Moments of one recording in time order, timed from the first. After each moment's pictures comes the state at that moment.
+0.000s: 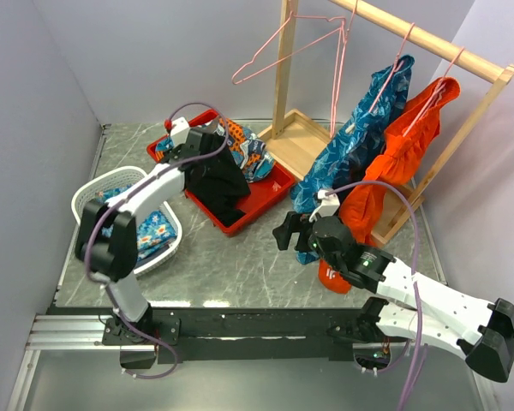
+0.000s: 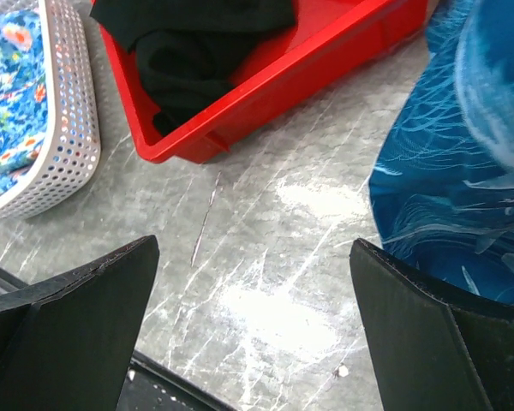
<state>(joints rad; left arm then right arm) -0.43 1.71 1.35 -0.36 -0.55 -0.75 0.89 0.86 0.62 -0.22 0.35 0.64</state>
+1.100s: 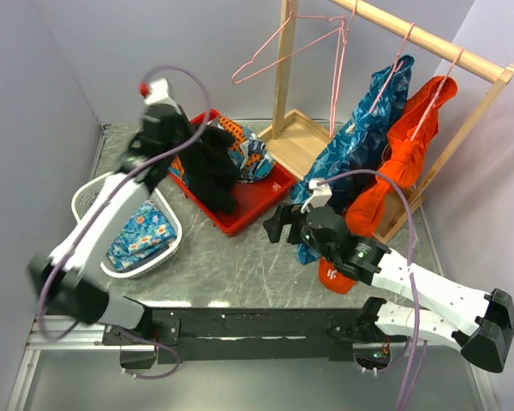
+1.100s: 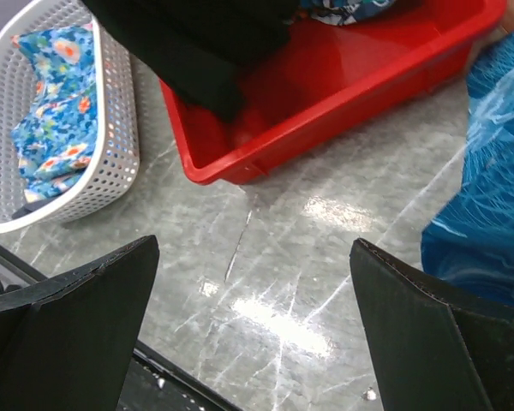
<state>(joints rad) -0.40 1.46 1.45 -0.37 -0.28 -0.55 0.92 0.95 0.74 -0.21 0.34 0.61</state>
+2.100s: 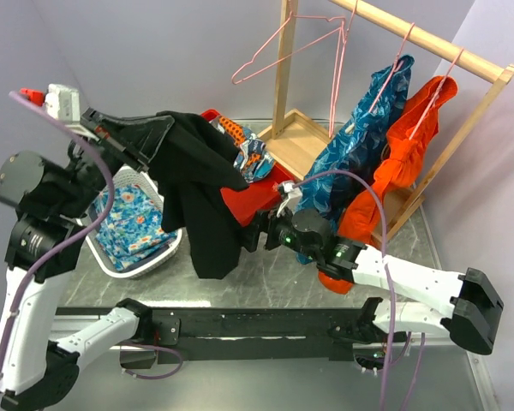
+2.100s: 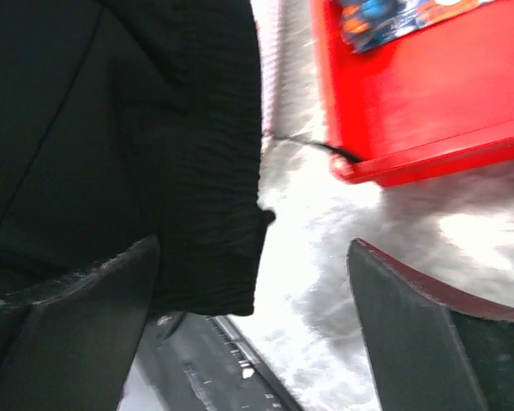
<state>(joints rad) -0.40 0.94 1.59 -0.30 0.25 -0.46 0.98 1.10 0.72 0.11 0.09 0.65</state>
